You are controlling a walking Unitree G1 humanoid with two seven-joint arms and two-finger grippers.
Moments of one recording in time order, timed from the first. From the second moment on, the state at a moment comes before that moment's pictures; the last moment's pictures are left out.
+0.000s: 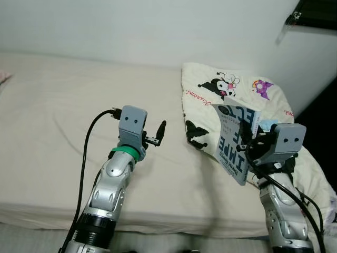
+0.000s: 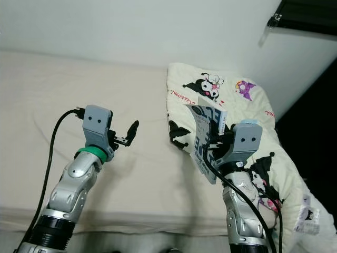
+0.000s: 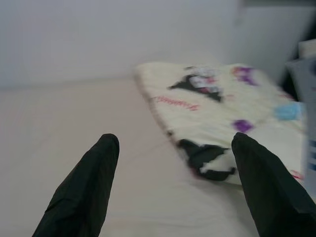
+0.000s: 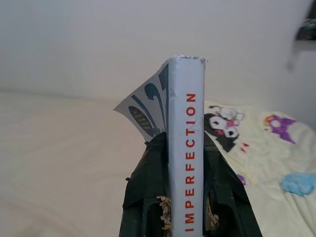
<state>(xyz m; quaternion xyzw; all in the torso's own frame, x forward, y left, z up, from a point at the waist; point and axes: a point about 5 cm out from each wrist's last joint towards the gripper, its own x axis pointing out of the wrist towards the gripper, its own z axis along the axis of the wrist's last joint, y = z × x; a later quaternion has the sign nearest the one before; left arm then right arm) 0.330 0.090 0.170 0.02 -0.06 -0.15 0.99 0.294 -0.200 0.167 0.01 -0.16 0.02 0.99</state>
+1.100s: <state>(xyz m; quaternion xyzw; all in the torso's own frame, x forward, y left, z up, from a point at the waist) 0.332 0.099 0.173 0.02 -0.07 -0.14 0.99 0.293 -0.197 0.165 0.01 -0.16 0.02 0.99</state>
